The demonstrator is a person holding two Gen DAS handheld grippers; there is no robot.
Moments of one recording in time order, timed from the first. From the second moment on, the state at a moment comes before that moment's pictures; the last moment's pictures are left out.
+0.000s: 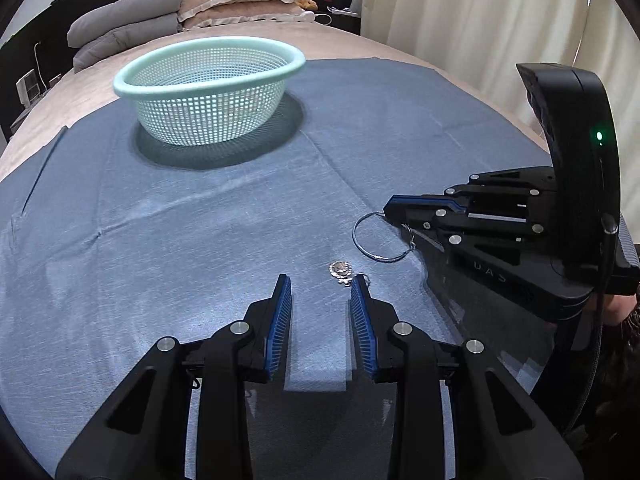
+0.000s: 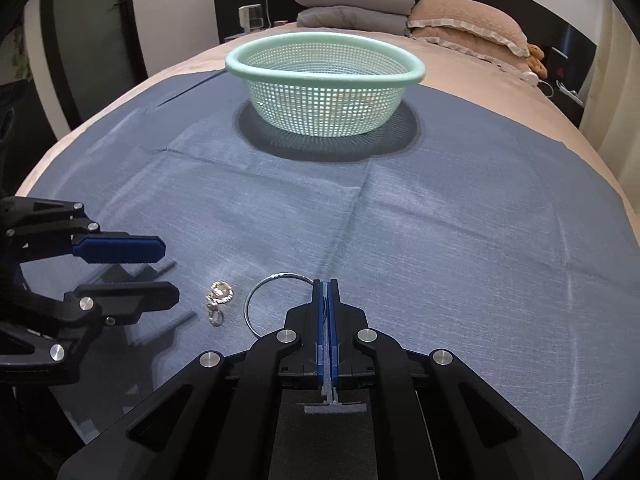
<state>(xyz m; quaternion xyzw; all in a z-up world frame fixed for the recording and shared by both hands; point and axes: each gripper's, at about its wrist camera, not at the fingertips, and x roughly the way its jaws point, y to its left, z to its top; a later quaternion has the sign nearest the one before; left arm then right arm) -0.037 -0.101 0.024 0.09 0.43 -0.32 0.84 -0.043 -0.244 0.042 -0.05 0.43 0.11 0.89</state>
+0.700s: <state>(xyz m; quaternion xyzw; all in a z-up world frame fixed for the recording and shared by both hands) -0.024 -0.117 0.009 0.09 0.46 -0.33 0.82 -0.053 -0.276 0.044 -0.03 0.42 0.09 0.90</state>
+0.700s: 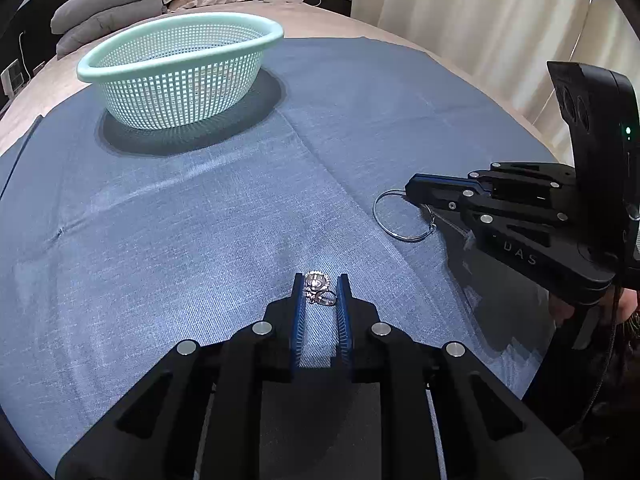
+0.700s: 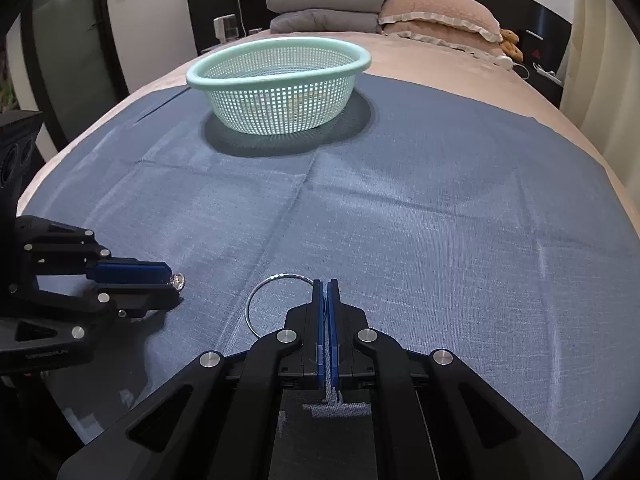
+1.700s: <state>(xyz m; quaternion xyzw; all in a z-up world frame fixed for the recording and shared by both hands) 0.004 -0.082 0.111 0.09 0.37 -0.31 0.87 -0.016 -0.262 0.128 -0.02 0.34 0.13 0.93</state>
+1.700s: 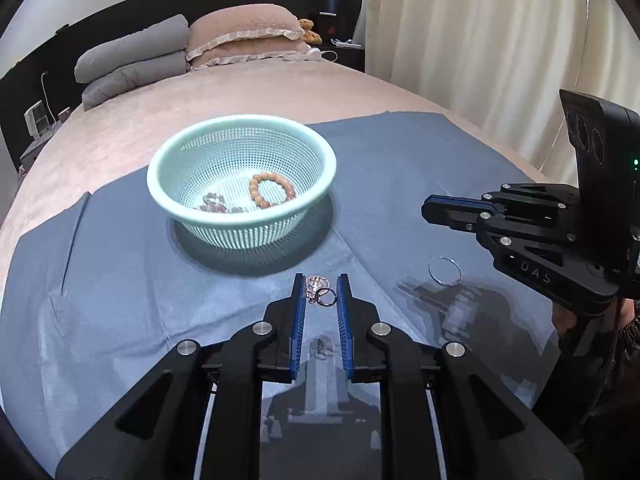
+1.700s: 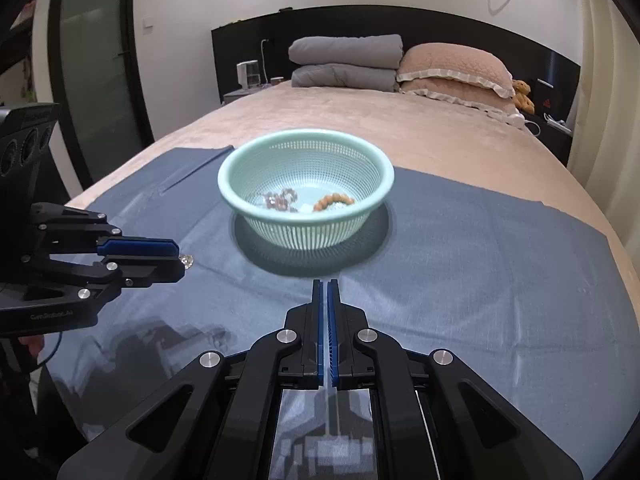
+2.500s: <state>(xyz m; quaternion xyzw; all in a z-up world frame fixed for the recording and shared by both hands) 0.084 -0.070 0.116 0.07 0.37 -0.30 0.88 0.022 -0.301 0.101 0.01 0.38 0.11 0.92</state>
